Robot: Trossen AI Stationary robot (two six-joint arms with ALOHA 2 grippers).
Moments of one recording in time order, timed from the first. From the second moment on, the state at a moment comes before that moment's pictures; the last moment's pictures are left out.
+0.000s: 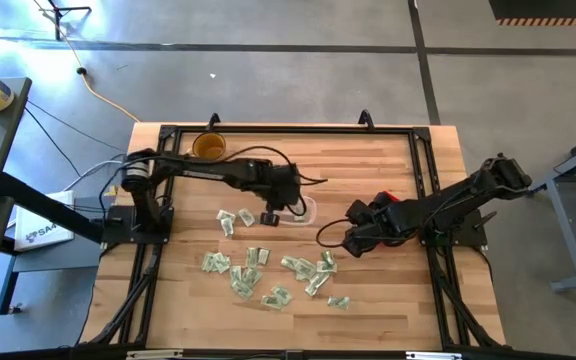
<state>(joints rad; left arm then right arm) 0.14 1.83 1.36 -0.65 -0.03 0.38 0.33 1.43 1.00 -0.98 0.46 0.95</state>
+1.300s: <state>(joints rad) 0.14 1.68 0.91 -0.63 -0.06 0.68 0.34 1.43 1.00 -0.96 0.45 0.92</state>
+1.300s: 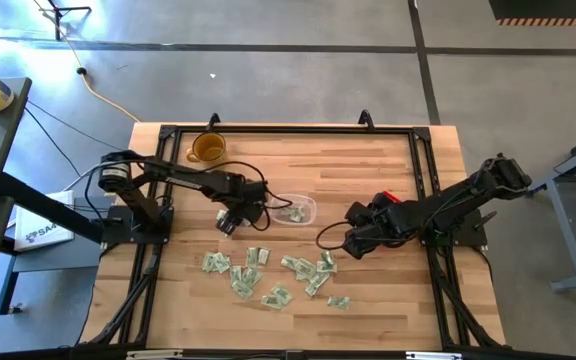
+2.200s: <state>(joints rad) 0.11 1.78 1.36 -0.70 0.05 0.55 0.34 1.44 1.00 -0.99 0.50 0.92</state>
